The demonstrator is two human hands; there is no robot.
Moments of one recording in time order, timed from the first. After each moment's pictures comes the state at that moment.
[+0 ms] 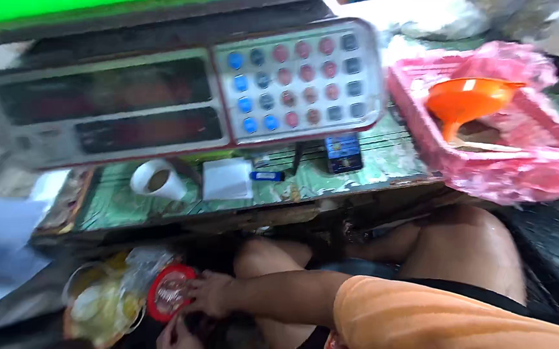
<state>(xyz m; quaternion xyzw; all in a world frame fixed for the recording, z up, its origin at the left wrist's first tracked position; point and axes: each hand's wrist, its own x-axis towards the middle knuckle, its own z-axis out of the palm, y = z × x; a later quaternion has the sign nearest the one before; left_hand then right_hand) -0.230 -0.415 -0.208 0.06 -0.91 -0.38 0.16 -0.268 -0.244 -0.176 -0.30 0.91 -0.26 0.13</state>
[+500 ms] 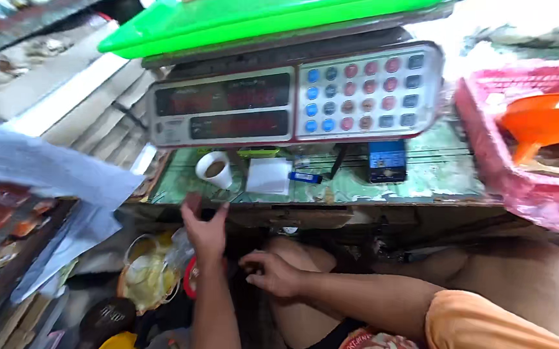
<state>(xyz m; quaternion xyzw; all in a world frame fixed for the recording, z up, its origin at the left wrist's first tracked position) -0.339 -0.265 0.001 -0.13 -0.82 -0.55 0.11 -0.200 -0.155 -0.100 -0.07 0.74 -0.66 0.07</state>
